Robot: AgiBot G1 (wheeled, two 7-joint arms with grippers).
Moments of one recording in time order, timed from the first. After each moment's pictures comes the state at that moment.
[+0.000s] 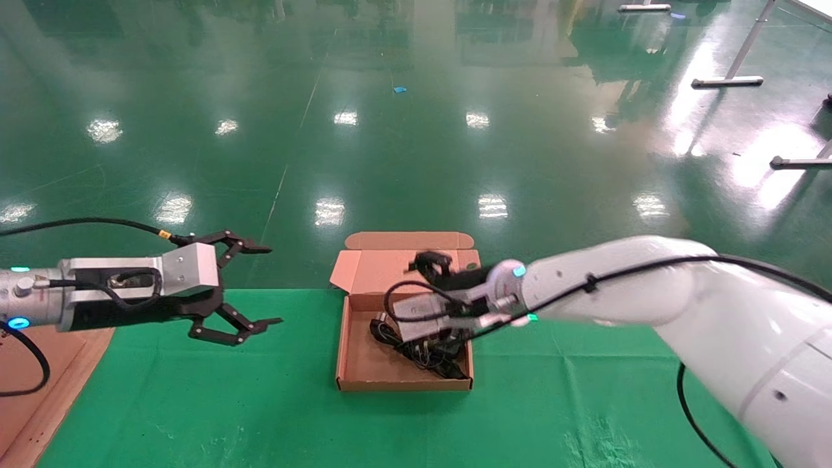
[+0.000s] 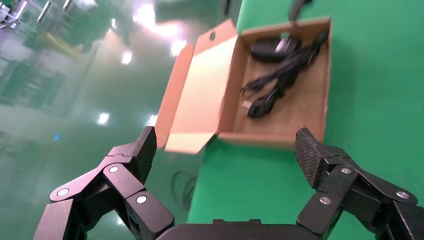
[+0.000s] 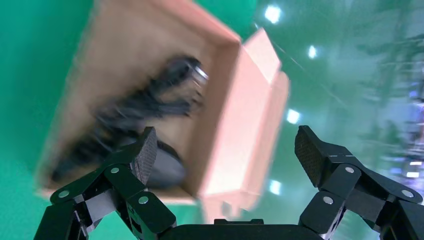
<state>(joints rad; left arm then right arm) -1.72 0.94 0.86 -0.13 1.05 1.36 0.77 1.65 -1.31 -1.22 0.68 -1.51 -0.73 -0.32</state>
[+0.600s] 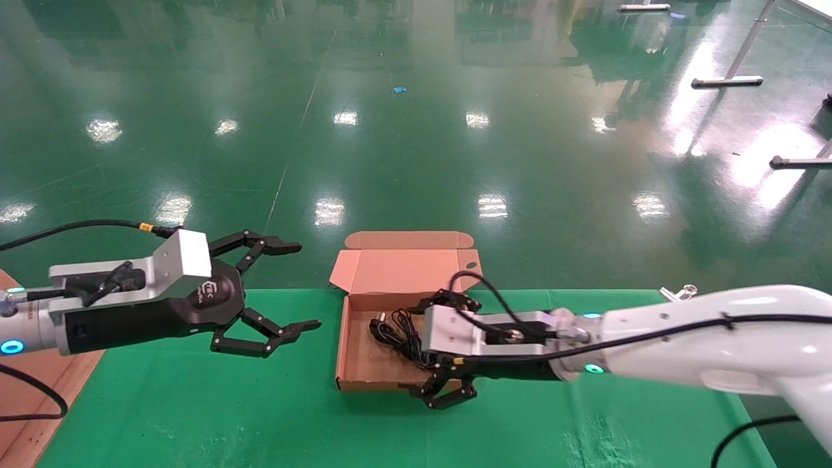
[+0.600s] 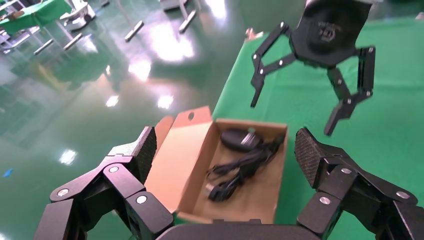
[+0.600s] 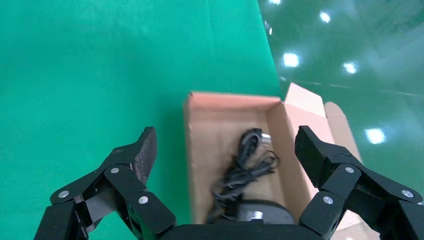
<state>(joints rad) -1.51 0.84 0.67 -0.50 0.95 1.41 0.46 1.46 -1.09 -0.92 0.87 -1.26 -0.97 -0.16</state>
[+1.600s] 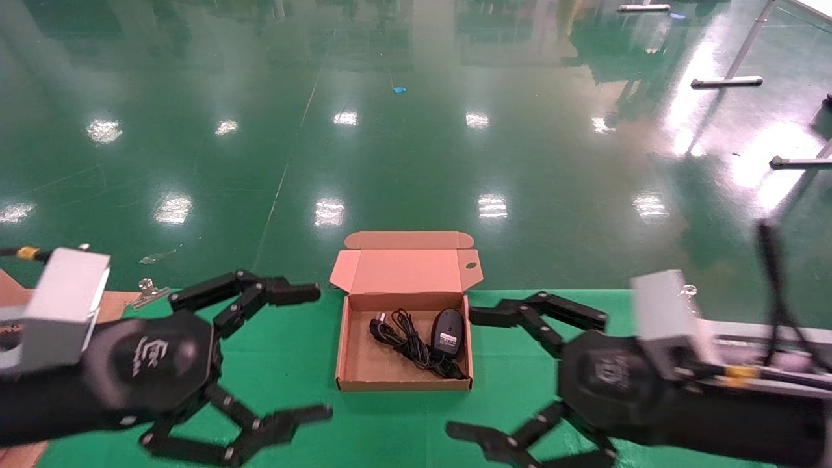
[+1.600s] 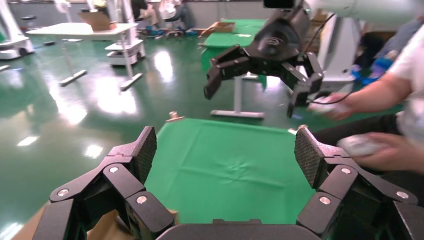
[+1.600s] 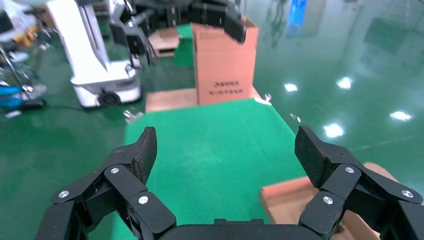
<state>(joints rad) -1.16 0.65 0.36 -1.13 0.77 1.48 -0.06 1.15 -0.71 -0.41 1.20 -0.84 -1.39 0.12</state>
